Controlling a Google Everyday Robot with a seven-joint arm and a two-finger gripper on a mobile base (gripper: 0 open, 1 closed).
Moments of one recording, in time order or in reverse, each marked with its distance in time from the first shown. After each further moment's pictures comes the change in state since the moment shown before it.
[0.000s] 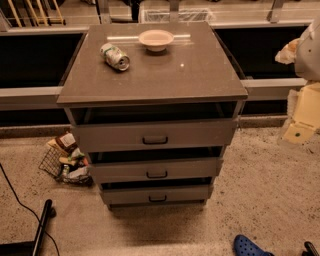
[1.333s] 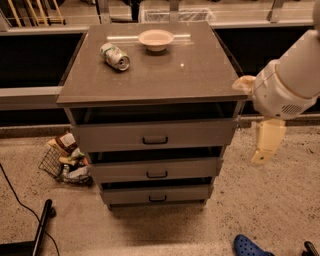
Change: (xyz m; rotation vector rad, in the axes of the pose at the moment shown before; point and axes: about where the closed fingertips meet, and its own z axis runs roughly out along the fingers) arm -0.022 0.007 0.091 -0.046 -0.118 -0.220
